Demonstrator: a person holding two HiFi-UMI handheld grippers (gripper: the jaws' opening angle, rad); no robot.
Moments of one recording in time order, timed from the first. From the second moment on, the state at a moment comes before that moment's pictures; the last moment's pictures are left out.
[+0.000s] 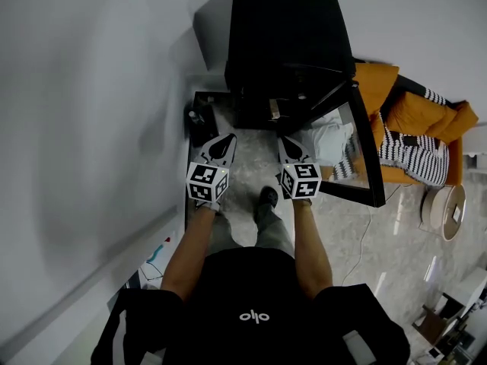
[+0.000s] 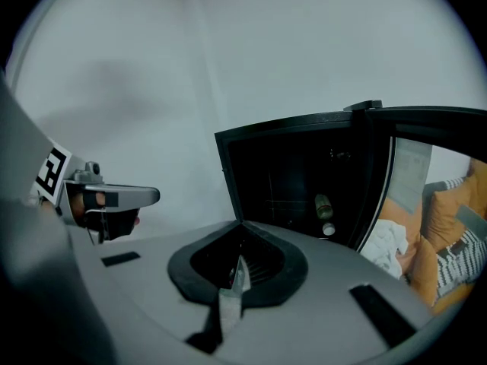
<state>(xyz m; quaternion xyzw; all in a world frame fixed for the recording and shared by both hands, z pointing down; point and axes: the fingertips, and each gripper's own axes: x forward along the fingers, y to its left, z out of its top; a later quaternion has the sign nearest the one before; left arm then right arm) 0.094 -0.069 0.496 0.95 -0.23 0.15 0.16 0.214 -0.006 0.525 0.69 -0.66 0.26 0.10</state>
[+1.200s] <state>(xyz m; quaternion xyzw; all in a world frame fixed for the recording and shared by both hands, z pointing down) 0.162 -0.146 0.750 0.96 -0.18 0.15 0.13 0.314 -0.101 0.835 0.72 -0.64 0.24 0.12</state>
